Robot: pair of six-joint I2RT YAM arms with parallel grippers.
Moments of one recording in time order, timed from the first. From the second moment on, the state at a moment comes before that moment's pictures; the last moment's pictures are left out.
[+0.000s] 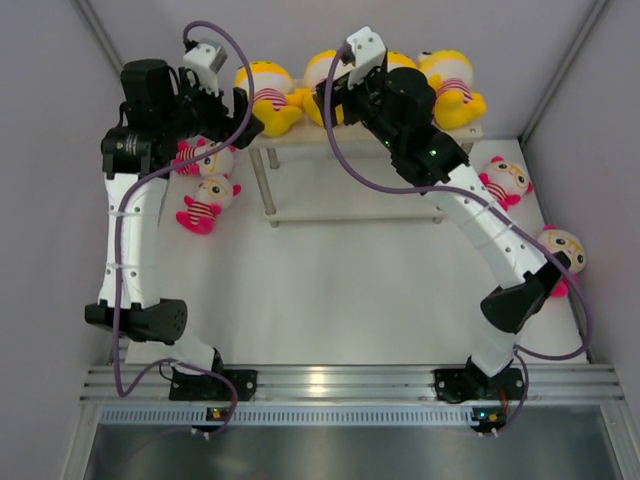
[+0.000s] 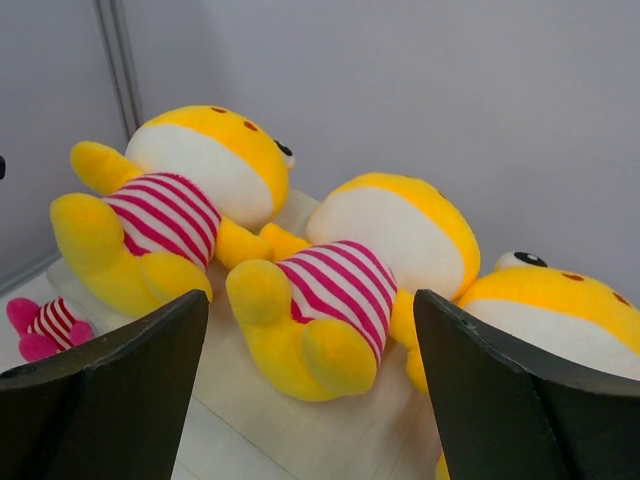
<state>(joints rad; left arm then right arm) -0.10 1.60 2.19 -0.91 0.48 0.11 0.70 1.75 2.08 -0.25 0.09 -0.19</state>
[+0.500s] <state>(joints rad) -0.17 1.67 2.19 -0.84 0.48 0.11 0.66 1.75 1.96 -0.22 0.13 -0.12</state>
